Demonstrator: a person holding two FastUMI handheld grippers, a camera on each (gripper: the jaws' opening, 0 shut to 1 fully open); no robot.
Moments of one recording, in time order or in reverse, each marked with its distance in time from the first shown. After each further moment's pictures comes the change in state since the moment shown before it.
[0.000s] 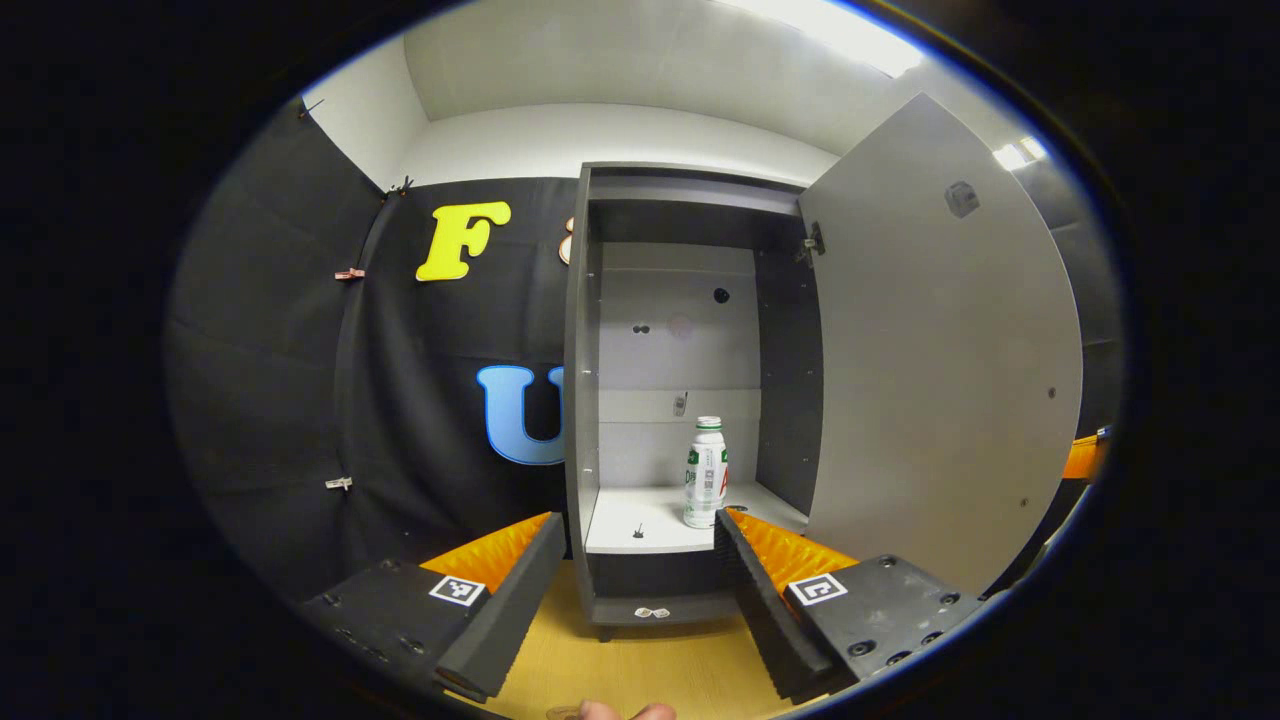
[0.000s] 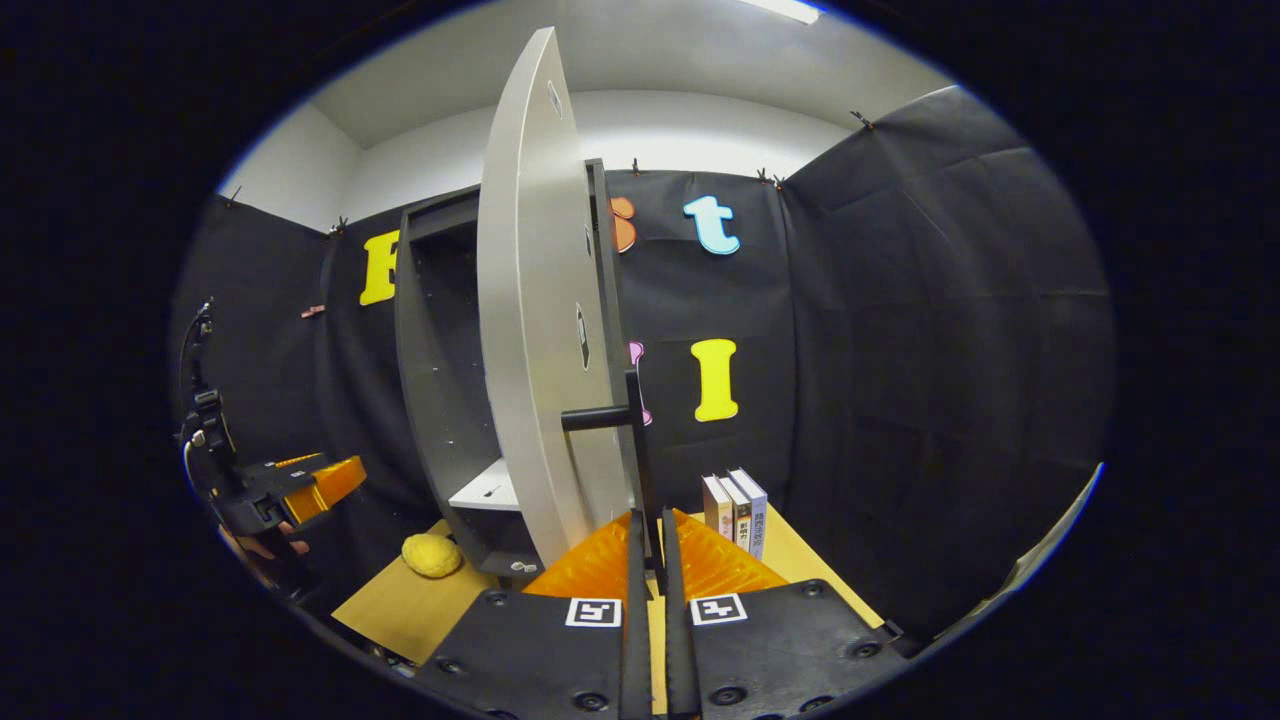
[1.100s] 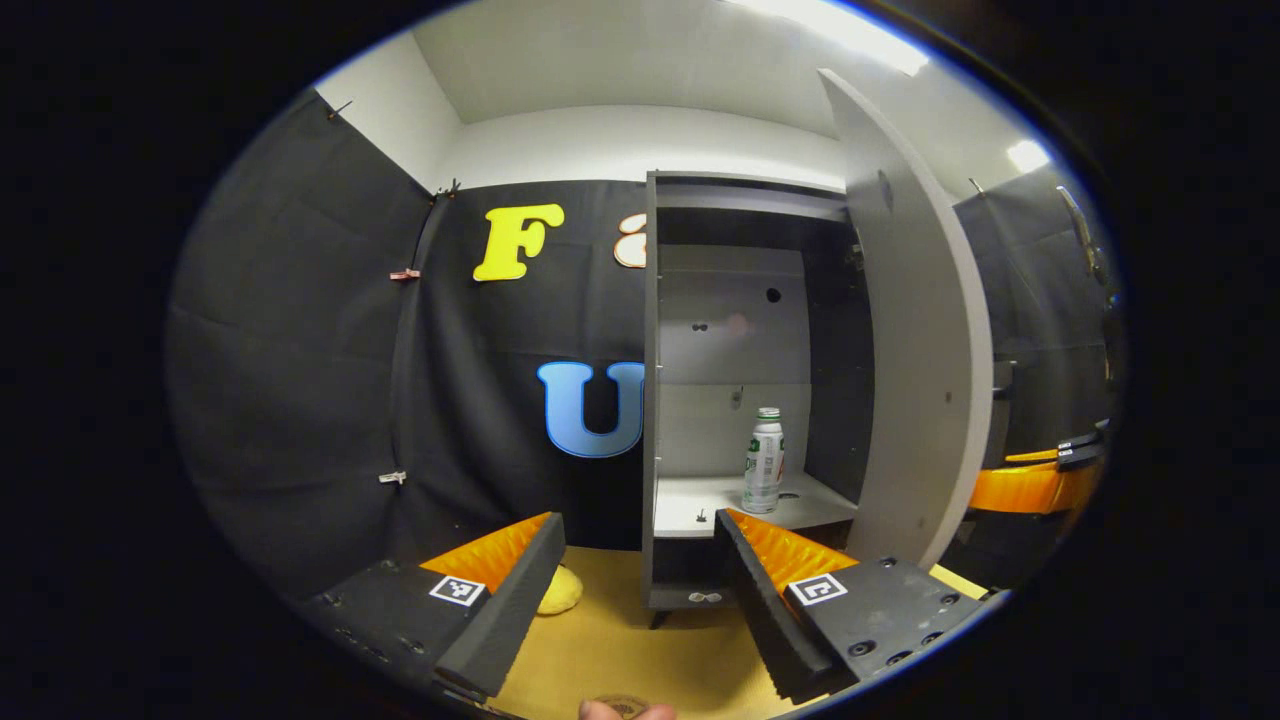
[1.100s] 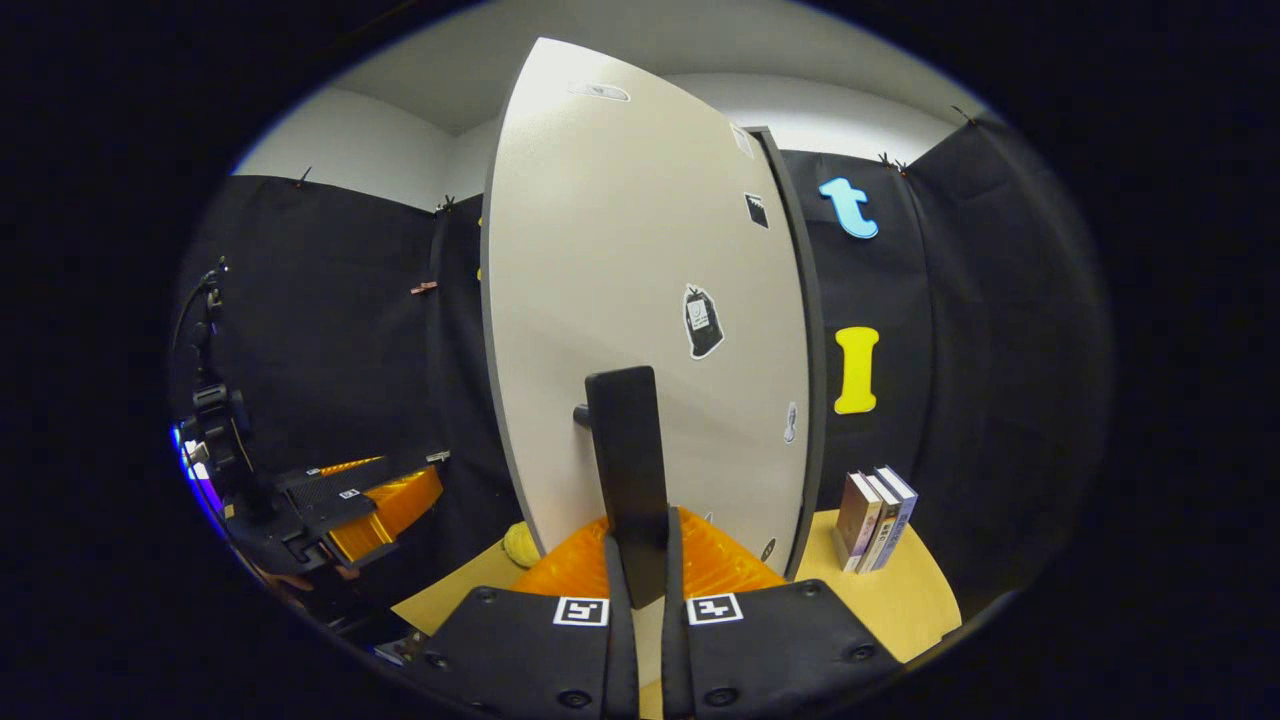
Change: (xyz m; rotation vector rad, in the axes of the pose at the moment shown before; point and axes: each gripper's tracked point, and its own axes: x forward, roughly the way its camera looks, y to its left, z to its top) left arm -0.047 0.062 -0.006 0.000 0.008 0.116; right arm 0.019 0.129 -0.022 -0.033 0.064 0.302
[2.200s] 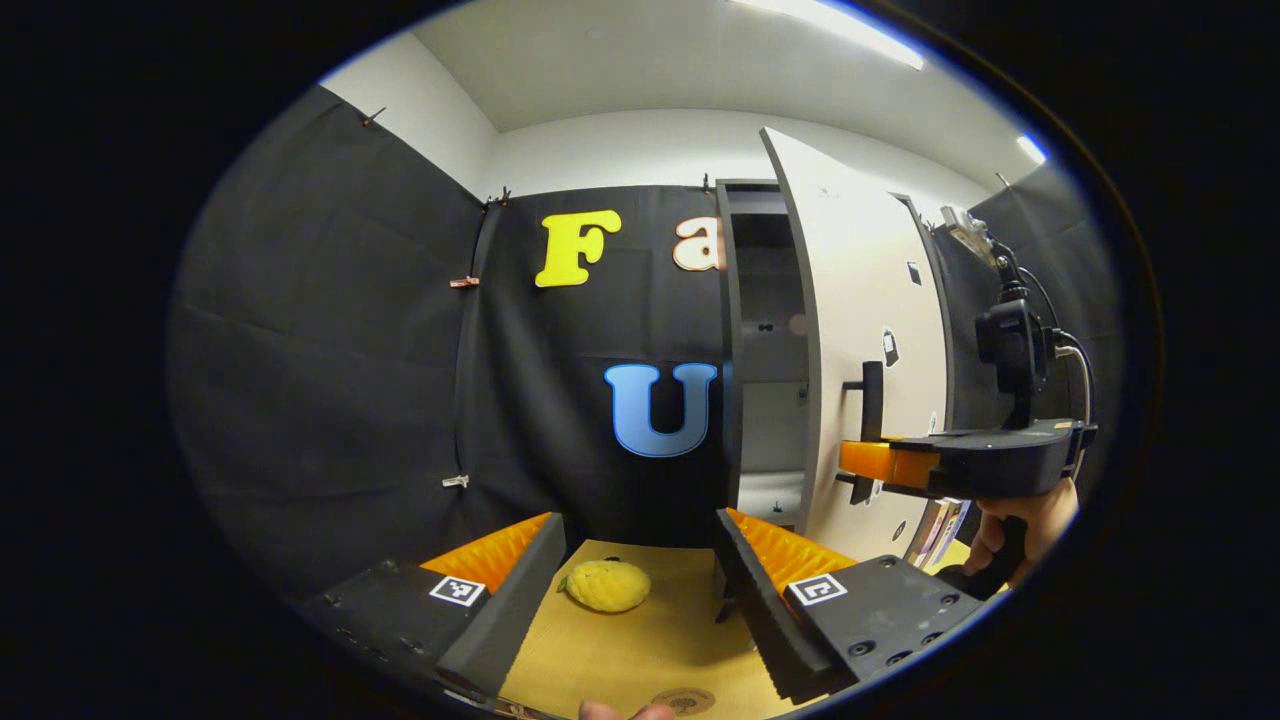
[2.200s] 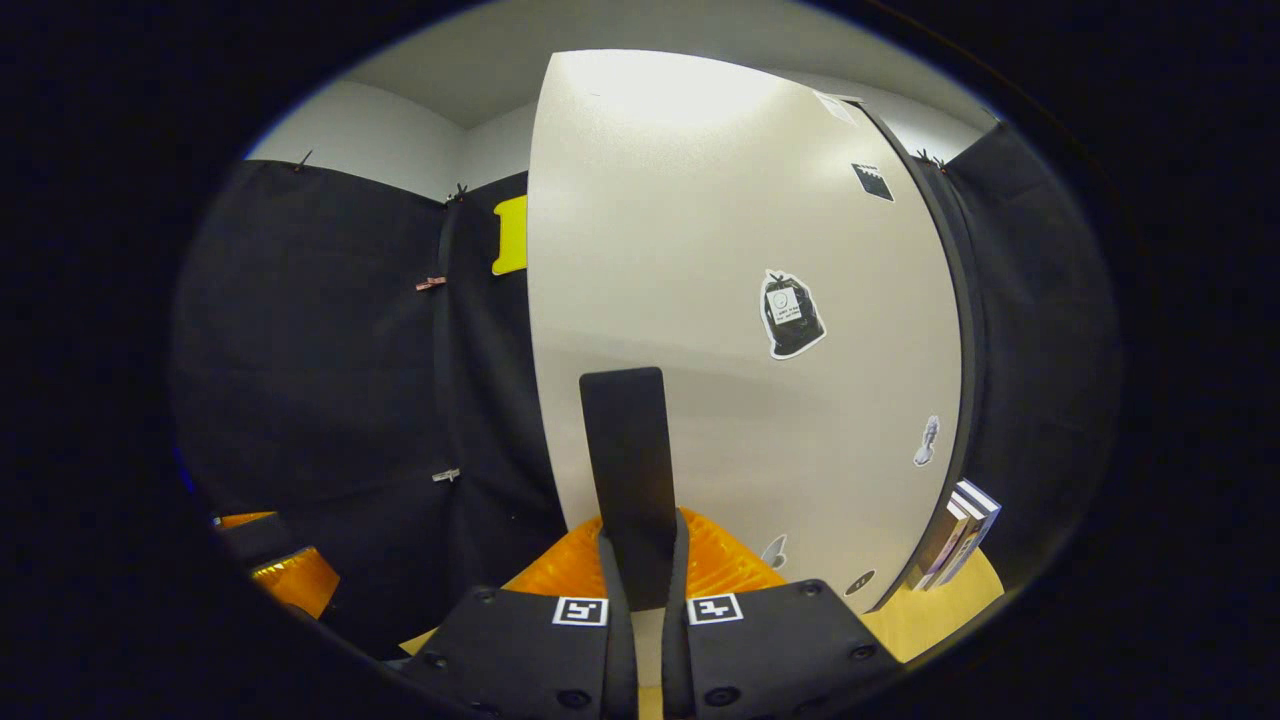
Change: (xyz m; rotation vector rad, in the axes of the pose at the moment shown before) left arm -0.036 0.086 -0.005 0.019 -0.006 0.147; right arm 0.113 0.094 -0.009 0.003 -0.009 0.055
